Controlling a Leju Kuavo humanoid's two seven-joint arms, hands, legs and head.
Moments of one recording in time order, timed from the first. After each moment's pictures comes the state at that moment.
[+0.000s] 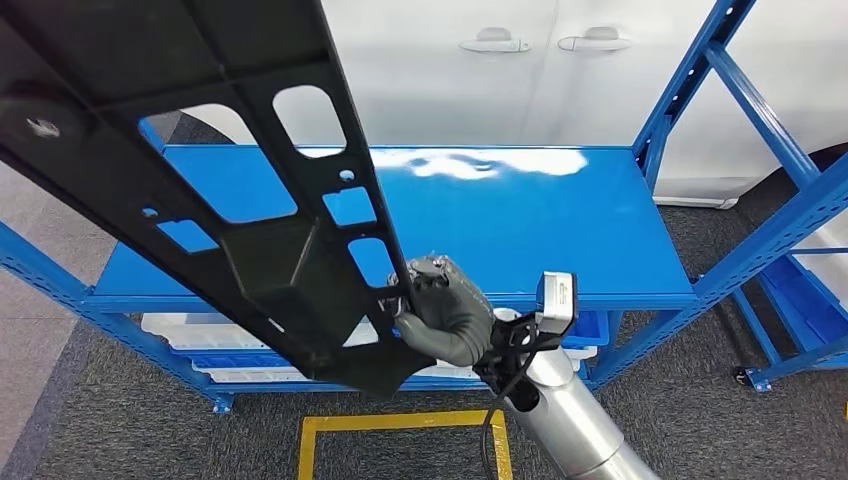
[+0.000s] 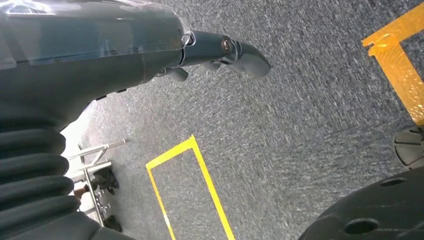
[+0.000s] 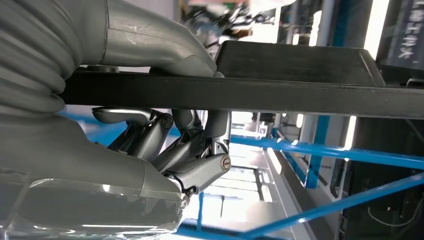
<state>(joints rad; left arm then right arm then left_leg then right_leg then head) 0.05 -0.11 0.65 -0.17 -1.11 0.06 -0.02 -0.36 -0.03 0.52 -1.56 -0.39 0.59 -0.50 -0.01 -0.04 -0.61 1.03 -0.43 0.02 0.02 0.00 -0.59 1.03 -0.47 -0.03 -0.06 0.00</state>
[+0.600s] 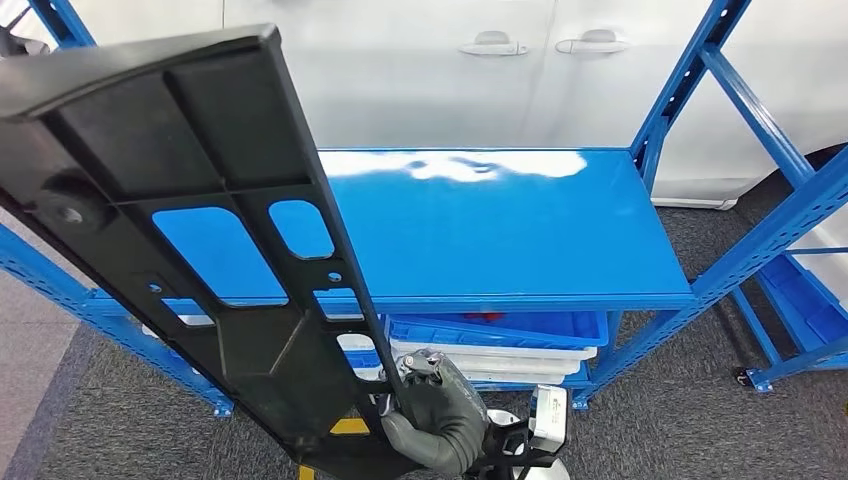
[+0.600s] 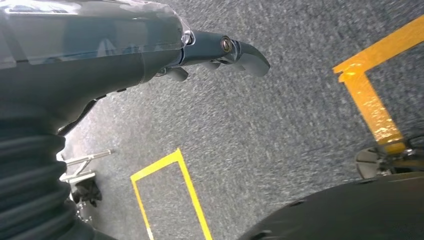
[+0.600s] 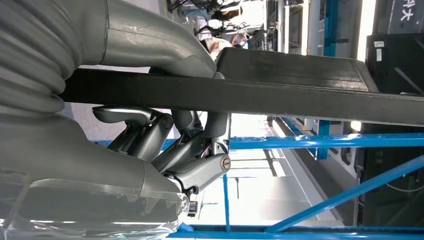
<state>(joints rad) 0.01 -0.11 0.66 -0.17 -1.14 0.05 -0.02 -0.03 0.00 0.58 -1.76 -0.26 0.46 -0.52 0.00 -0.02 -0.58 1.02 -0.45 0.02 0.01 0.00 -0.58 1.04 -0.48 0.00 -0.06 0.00</state>
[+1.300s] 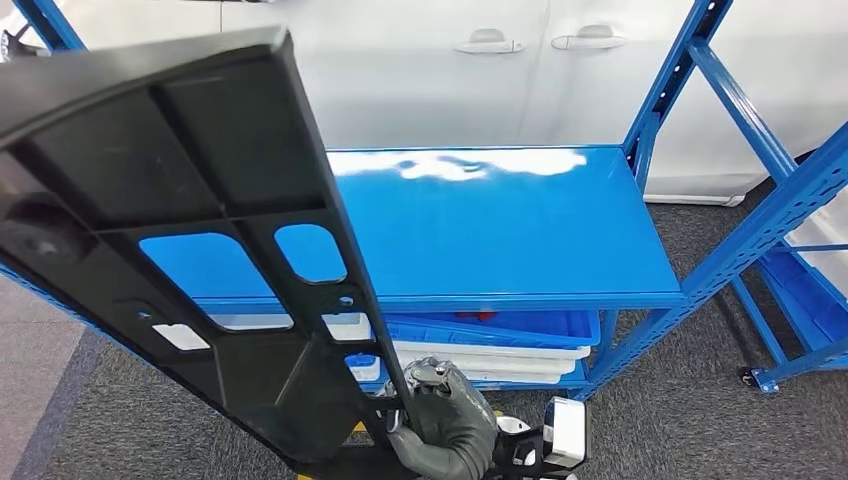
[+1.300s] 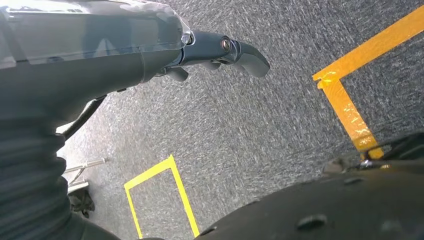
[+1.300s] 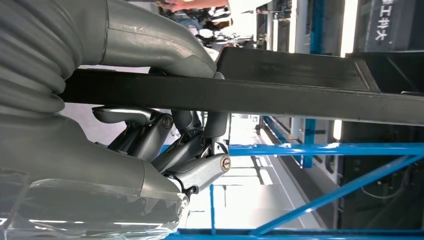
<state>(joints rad) -0.05 -0.12 0.65 -0.17 -1.18 0.07 0.01 0.01 0.00 0.55 -1.81 -0.24 0.53 -0.51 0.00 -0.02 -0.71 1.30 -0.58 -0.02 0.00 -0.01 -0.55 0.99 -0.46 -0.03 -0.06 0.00</state>
